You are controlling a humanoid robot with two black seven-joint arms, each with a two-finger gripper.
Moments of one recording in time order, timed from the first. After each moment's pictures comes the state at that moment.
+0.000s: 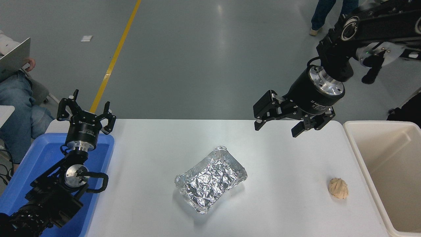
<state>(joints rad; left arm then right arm) -0.61 0.21 -0.90 -0.40 -0.07 -0.56 -0.54 2.23 -0.28 -1.11 1.40 0.14 0.79 -0.12</state>
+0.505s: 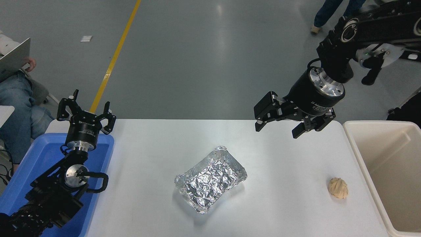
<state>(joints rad) -0.61 0.21 -0.90 -0.40 -0.07 -0.56 -0.54 2.23 -0.28 -1.11 1.39 0.14 0.79 -0.12</state>
